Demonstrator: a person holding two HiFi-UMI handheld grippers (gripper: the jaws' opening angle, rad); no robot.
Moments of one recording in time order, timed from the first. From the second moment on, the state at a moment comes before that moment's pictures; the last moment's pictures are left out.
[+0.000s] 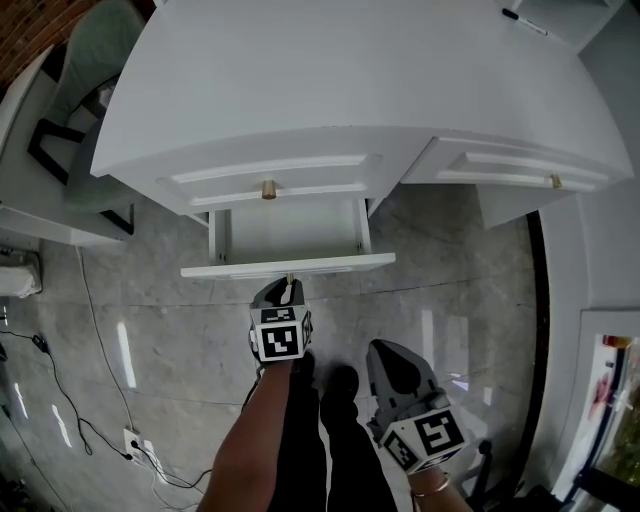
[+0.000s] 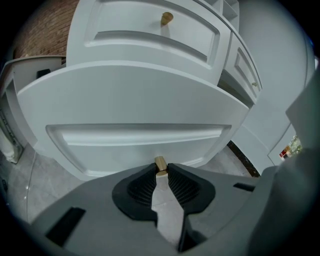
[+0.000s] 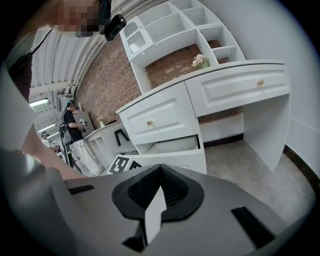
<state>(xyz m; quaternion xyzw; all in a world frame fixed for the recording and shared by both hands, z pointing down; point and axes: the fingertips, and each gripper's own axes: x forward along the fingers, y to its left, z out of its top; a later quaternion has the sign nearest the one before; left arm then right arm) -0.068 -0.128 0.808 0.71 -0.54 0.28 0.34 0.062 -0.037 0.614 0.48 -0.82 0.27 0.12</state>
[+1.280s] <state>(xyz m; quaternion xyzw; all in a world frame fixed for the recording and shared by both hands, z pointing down) -0.070 -0.015 0.760 0.71 -0.50 0.32 0.36 0.062 -0.023 0.551 0.48 -0.83 0.27 0.12</state>
